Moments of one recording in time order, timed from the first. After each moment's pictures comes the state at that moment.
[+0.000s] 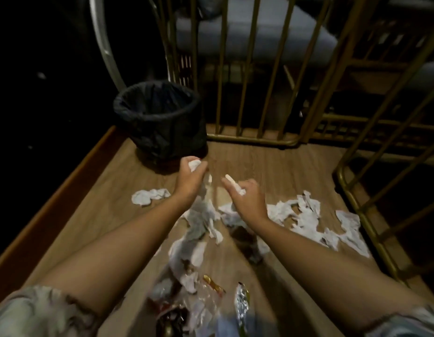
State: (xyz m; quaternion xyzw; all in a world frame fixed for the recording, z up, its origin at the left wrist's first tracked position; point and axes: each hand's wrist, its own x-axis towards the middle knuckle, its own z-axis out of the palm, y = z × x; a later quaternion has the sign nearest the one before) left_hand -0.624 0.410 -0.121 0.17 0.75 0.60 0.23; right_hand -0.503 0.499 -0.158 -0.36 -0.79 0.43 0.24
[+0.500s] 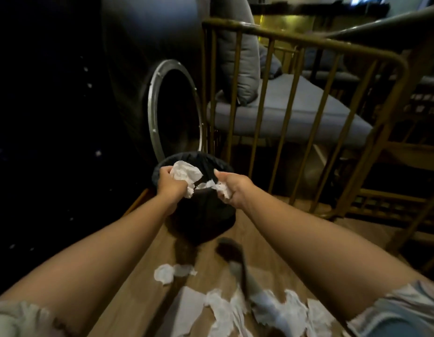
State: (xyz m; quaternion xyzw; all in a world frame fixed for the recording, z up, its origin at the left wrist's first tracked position) left_hand -0.816 0.413 -0.026 0.07 0.78 0.61 0.10; right_hand -0.718 0.526 0.006 -0.37 -0.54 0.74 0.11
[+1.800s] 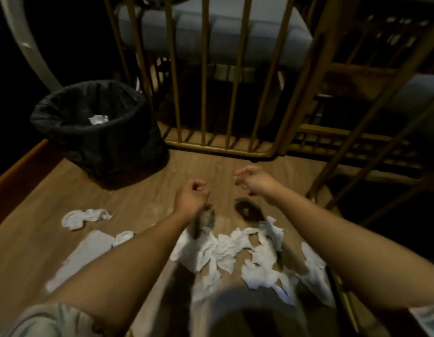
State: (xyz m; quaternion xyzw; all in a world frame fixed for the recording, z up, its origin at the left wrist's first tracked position) left_hand -0.591 0.599 -0.186 0.17 0.79 0.55 0.21; right_hand -0.497 0.750 -0.134 -0.39 -0.76 0.52 0.03
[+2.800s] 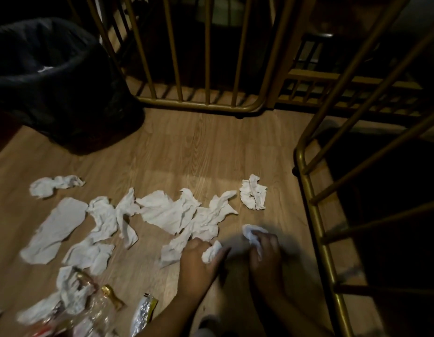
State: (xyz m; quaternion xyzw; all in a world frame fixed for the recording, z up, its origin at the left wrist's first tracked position) left_hand -0.401 0.521 -0.313 0.26 0.85 0.40 0.22; right_hand -0.280 0.641 -0.314 -0.45 -0.79 0.39 0.15
